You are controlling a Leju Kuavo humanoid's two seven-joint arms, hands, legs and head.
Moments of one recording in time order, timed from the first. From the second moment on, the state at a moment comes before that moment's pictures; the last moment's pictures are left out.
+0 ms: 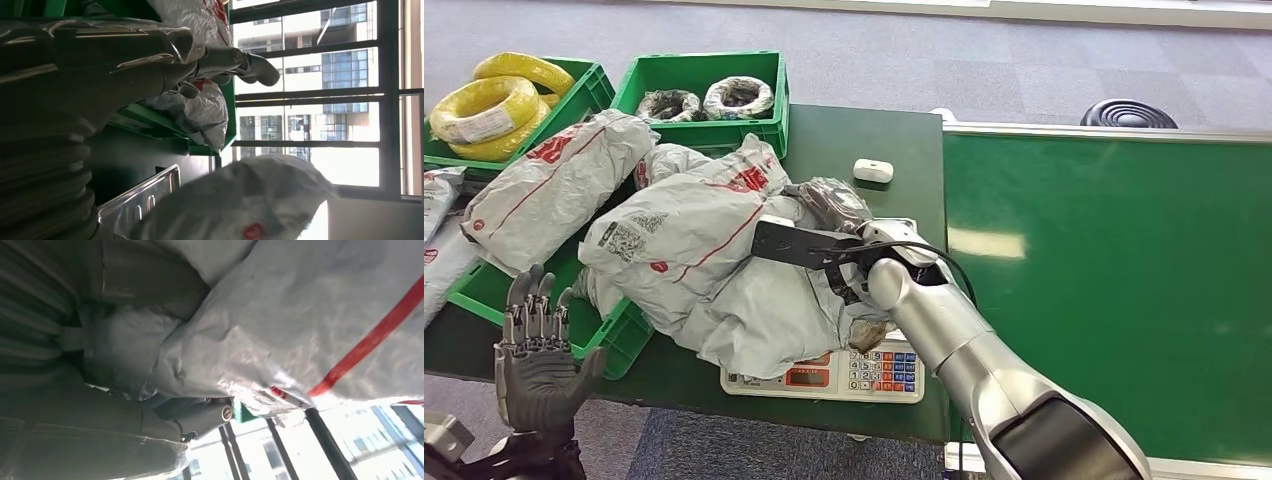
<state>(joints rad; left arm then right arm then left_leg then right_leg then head) 0.16 -0.08 0.12 -1.73 0.14 -0.12 -0.70 -0.91 0.26 0.62 -0.57 0.70 0.07 -0.28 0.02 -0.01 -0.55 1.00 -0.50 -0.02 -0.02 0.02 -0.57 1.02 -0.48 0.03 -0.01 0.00</state>
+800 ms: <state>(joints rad) -0.18 0.01 -0.05 -1.71 -0.51 -0.11 -0.50 -0.69 0.13 0.40 -0.84 0.26 0.19 -0.63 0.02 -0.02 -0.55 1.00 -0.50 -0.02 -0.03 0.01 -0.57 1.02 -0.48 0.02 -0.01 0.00</state>
